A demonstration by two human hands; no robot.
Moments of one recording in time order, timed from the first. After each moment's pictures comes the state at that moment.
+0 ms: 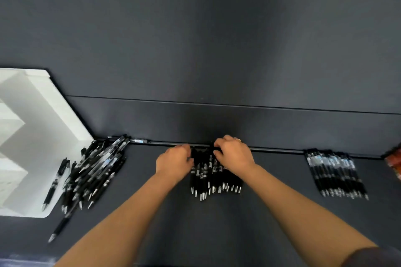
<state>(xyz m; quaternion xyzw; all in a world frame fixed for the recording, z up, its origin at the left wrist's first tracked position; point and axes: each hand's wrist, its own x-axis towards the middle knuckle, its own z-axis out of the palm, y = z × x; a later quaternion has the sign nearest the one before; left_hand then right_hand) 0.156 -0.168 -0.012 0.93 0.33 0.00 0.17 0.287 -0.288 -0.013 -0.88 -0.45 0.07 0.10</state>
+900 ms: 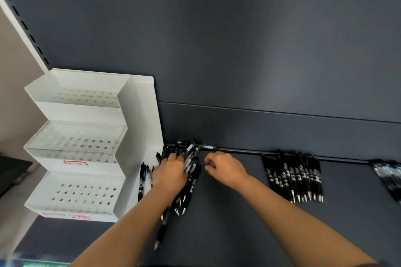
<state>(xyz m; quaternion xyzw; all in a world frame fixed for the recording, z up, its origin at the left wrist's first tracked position) -0.016 0.007 -0.028 0.93 0.35 -0.04 0.10 0.113 -0.101 -0.014 -0.86 -0.47 0.18 0.10</state>
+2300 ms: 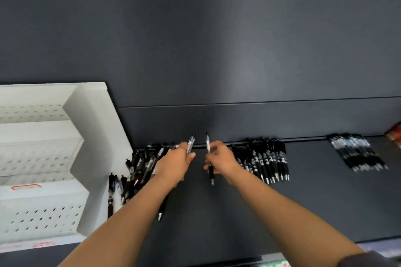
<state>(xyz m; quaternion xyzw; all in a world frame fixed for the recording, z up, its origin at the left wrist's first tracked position) 0.037 -0.021 -0.008 0.92 0.28 -0.01 0.26 0.131 -0.133 -0.018 -0.82 -0.13 0.32 0.46</state>
